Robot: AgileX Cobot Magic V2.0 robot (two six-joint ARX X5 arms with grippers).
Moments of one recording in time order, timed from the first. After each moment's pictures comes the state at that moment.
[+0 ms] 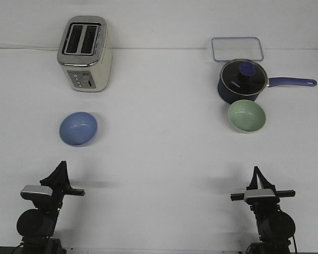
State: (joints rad) left arm -0.06 0.01 0.03 0.13 0.00 -0.04; right arm 0.06 0.00 0.01 -0.06 0.06 -0.25
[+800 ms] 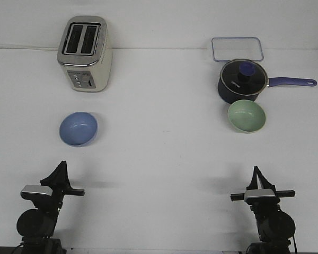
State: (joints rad) left arm -0.06 0.01 0.03 0.13 0.00 -0.04; right arm 0.06 0.00 0.01 -0.06 0.05 -0.24
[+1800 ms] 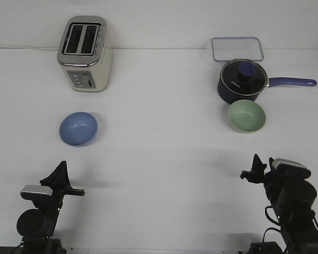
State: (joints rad) left arm -0.06 0.01 0.03 0.13 0.00 -0.04; right arm 0.06 0.56 0.68 -0.53 0.03 0.34
